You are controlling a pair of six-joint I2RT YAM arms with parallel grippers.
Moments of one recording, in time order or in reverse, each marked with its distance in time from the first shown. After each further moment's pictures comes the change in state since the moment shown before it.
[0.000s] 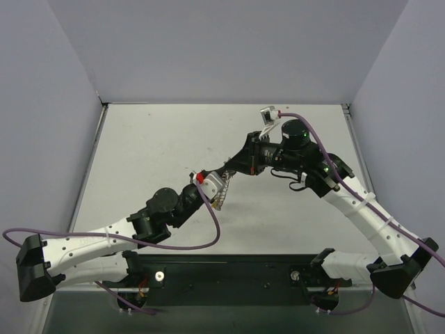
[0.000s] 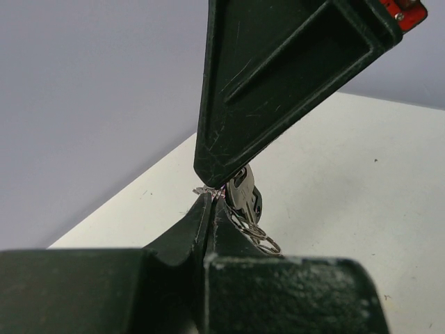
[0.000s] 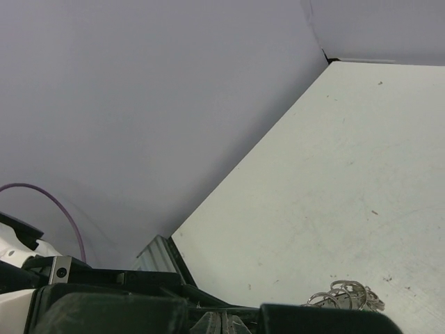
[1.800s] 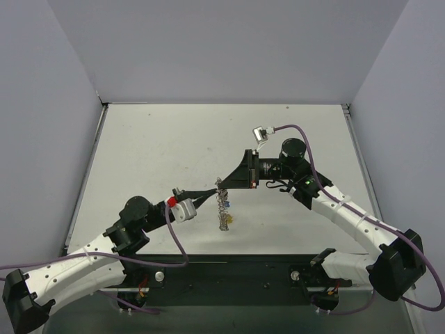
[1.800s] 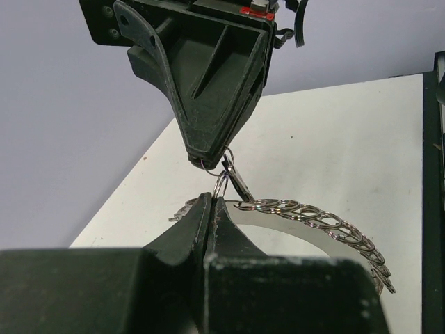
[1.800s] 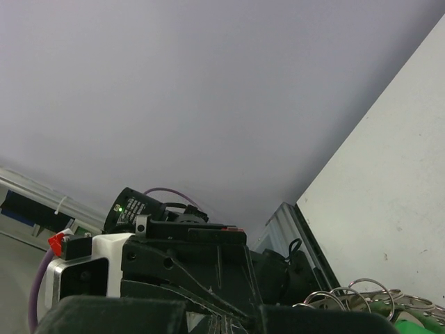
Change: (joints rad) left arm 0.222 -0.297 -0.237 -0.046 0.631 0.001; right arm -0.067 -0.016 -0.426 0.675 -0.452 0.470
